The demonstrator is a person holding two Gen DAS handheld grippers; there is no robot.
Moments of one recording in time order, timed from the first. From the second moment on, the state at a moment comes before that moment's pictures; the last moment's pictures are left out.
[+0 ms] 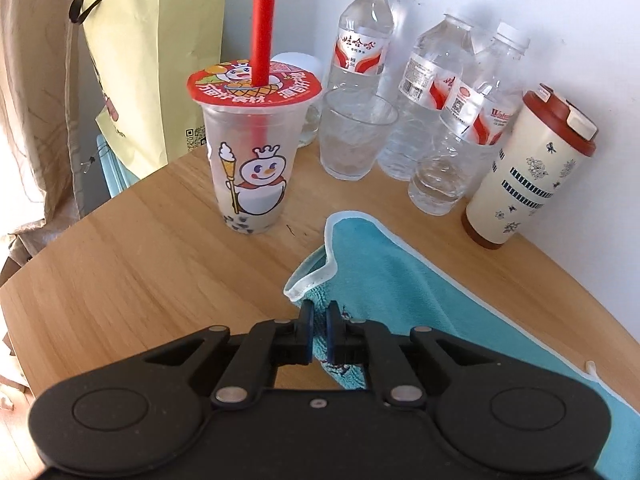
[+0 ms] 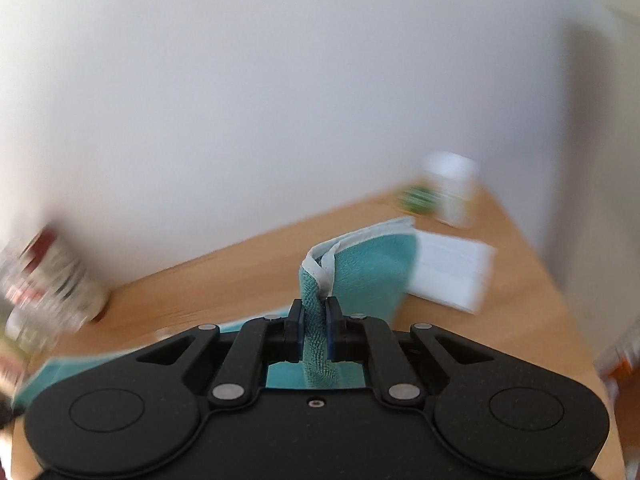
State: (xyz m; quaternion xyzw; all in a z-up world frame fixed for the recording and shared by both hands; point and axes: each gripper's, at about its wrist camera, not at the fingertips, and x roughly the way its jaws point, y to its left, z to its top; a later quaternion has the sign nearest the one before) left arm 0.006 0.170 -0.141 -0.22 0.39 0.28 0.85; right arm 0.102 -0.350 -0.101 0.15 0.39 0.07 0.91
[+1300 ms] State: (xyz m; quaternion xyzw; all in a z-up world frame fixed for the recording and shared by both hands) left arm 0.020 0.102 -0.082 -0.07 0.31 0.12 0.94; right arm 0.077 -0.077 -0.193 -0.14 0.46 0.39 0.79
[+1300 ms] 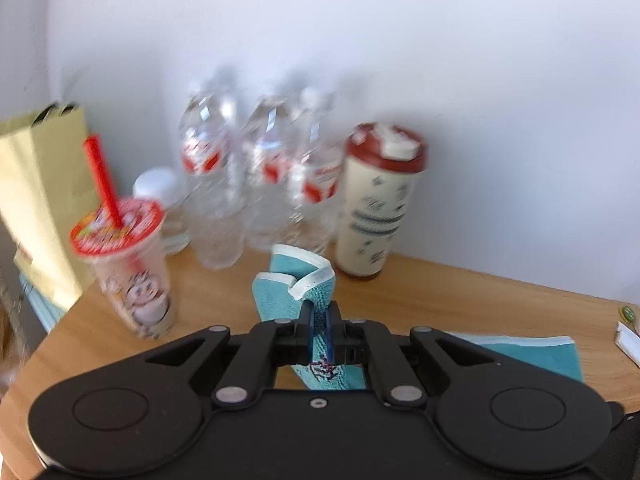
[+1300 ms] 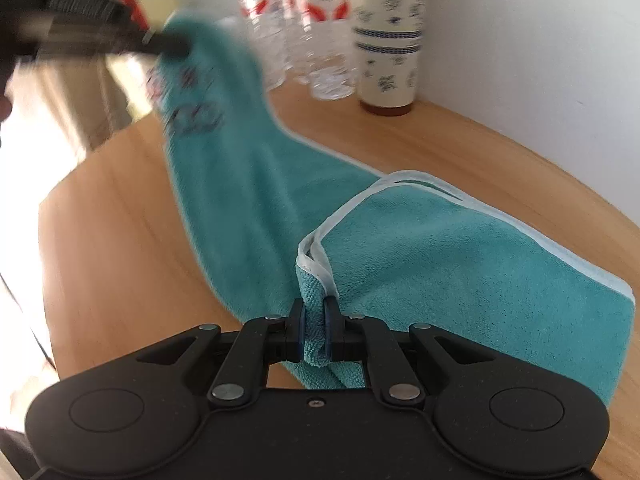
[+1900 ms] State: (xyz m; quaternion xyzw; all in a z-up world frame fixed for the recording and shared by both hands) left arm 0.046 0.018 -0.077 -0.01 0.28 -0.04 0.96; right arm 0.118 -0.220 -0.142 0.13 0.49 0.31 0.81
